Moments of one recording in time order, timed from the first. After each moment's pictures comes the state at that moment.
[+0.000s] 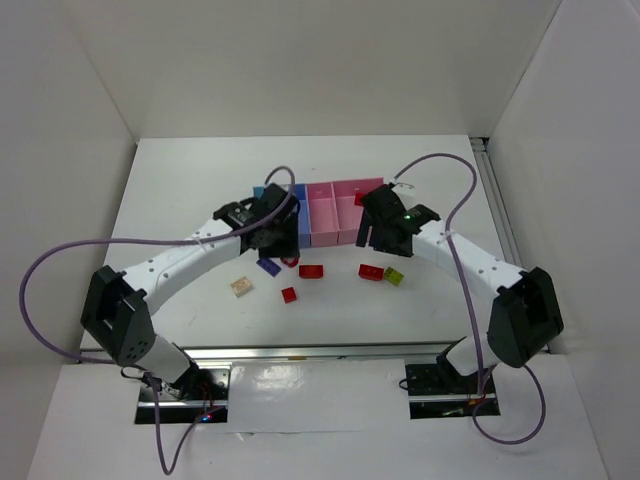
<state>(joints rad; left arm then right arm) -0.66 1.51 1.22 -0.78 -0.14 -0.67 0.58 1.46 1.13 -0.73 0.39 0.73</state>
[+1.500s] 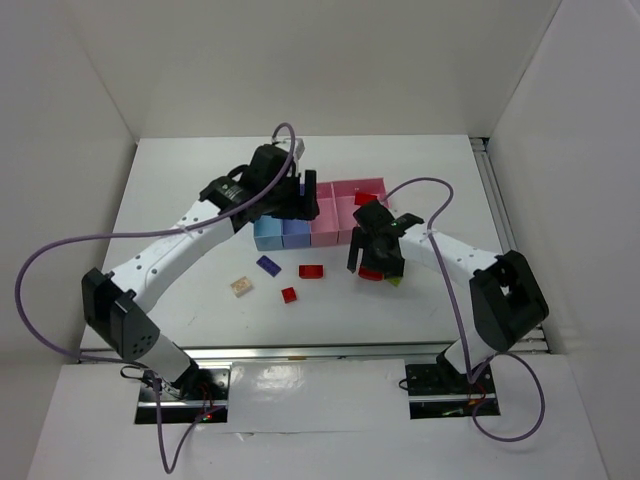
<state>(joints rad) -0.63 1.57 1.58 -0.70 -0.07 -0.45 0.57 1.54 1.02 -0.70 0.15 0.73</state>
